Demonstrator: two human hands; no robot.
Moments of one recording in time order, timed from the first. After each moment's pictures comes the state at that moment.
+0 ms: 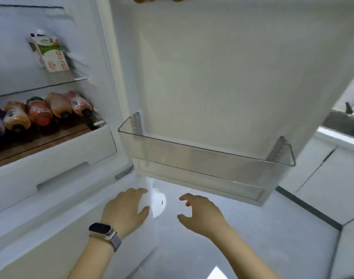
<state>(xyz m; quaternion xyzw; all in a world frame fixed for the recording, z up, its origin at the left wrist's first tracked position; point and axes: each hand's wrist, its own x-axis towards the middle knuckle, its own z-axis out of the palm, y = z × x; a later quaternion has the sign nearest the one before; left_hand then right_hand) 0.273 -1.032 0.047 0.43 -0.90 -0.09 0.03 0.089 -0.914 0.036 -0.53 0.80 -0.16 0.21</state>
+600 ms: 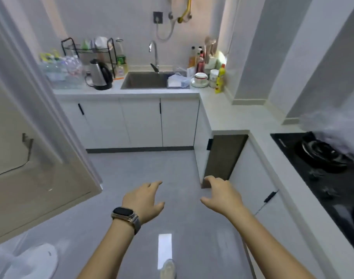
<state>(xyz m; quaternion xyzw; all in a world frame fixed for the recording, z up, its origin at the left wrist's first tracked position) -0.036 -0.746 0.023 -0.03 -0.99 -0.08 -0.07 -0.074 -0.515 0.012 -0.06 0.98 -0.13 0.11</state>
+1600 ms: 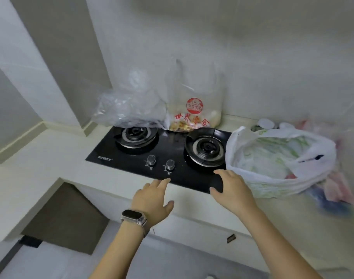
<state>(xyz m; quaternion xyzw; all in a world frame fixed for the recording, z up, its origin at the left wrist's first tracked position) -0.232 -0.267 0.009 -0.62 -0.77 -0.05 -0.13 -0.025 -0.161 0.011 0.55 0.81 -0.19 -0.07</state>
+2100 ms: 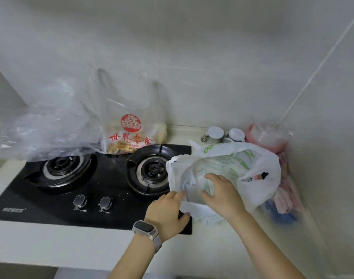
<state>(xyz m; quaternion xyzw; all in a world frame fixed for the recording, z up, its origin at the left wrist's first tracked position) -0.079 -0.070 -0.004 -0.72 -0.65 -0.07 -0.22 0.094 -0.001 -0.002 0.62 0.75 -0.23 -0.08</state>
